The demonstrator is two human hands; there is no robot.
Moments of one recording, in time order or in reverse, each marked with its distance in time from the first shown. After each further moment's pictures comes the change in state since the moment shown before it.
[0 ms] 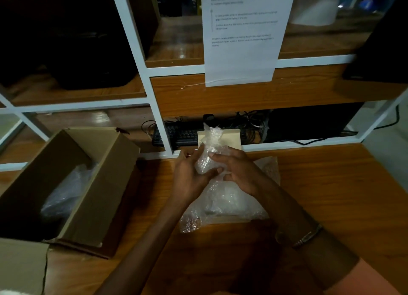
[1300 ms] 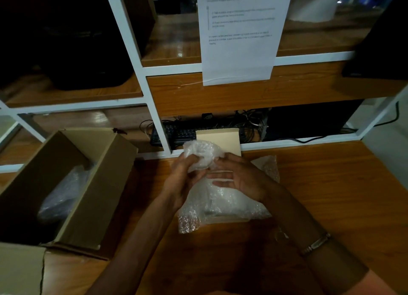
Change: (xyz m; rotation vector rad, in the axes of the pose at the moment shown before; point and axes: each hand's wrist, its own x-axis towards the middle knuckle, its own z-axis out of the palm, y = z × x) left_hand 0.008 0.000 -0.008 -1.089 -0.109 -0.552; right_hand -0.011 0.011 -0.022 0.129 -0.176 0.065
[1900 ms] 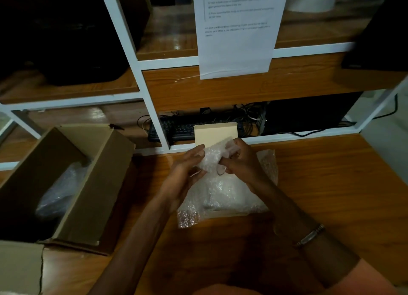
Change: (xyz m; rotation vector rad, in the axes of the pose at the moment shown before) left_hand -0.010 -0.005 -0.001 0.145 -0.097 -0.014; right_hand 0.012 0.011 -0.004 -0.496 0.431 -0.387
